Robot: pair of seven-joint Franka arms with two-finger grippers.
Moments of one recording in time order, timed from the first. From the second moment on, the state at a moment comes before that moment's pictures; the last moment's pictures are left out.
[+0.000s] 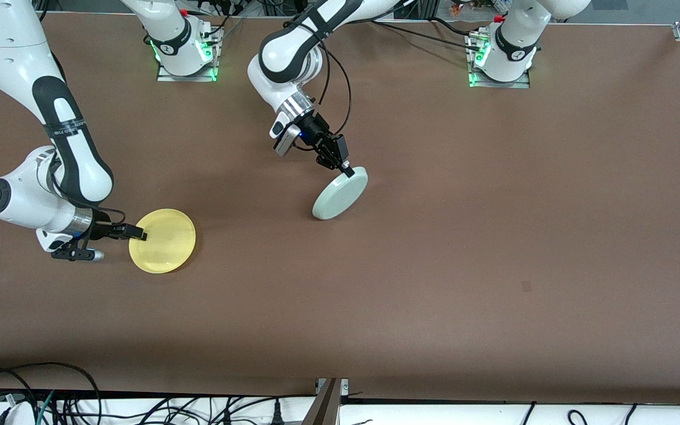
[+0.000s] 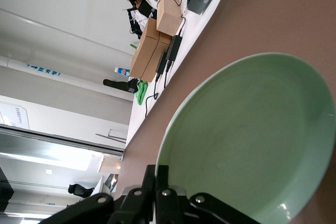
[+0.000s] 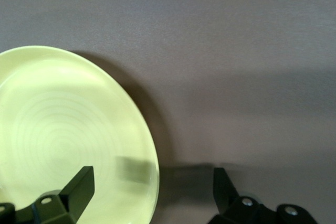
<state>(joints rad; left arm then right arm) -1.25 0.97 0.13 -1.21 1.04 1.49 -0.98 -0.10 0.60 -0.05 -1.89 0.35 2.42 -0.35</state>
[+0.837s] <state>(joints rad) -1.25 1.03 0.14 -1.21 1.13 1.45 -0.91 -0.10 0.60 -0.04 -1.88 0.36 2.40 -0.37</state>
